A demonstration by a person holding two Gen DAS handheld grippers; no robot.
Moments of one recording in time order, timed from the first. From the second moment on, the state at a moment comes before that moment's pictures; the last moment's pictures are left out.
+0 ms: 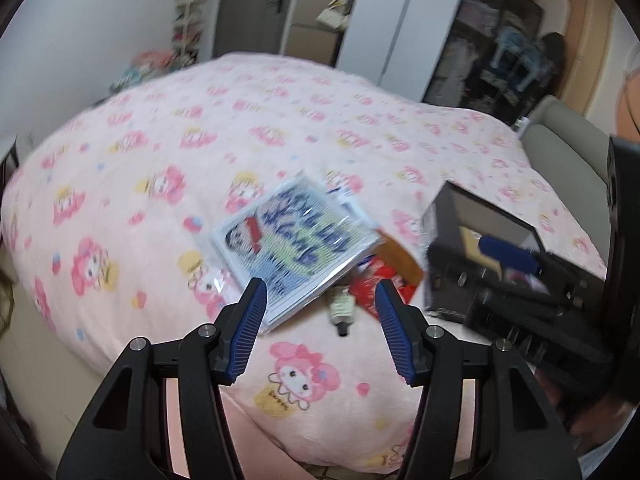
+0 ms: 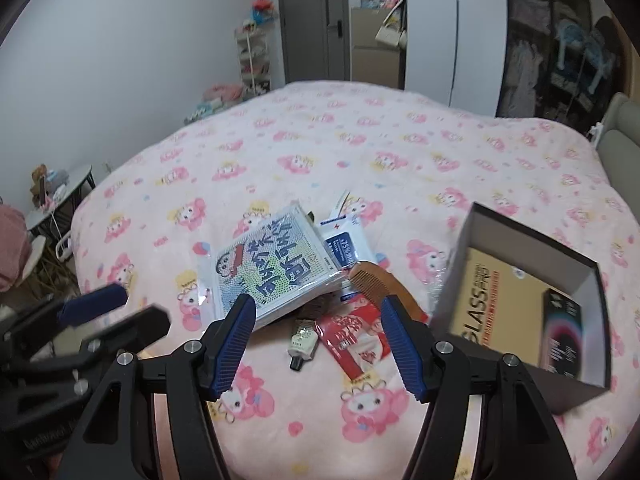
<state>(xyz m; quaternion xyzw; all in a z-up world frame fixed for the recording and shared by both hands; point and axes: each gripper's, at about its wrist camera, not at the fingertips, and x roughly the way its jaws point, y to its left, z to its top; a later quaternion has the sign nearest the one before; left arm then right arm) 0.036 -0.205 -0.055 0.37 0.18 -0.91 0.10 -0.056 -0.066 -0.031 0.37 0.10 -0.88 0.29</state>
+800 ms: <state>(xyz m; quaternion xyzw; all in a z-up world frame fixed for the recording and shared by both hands) -0.029 -0.288 -0.207 0.42 0.36 -0.82 0.12 -0.162 -0.140 -0.133 0.46 0.14 -0.81 0.33</state>
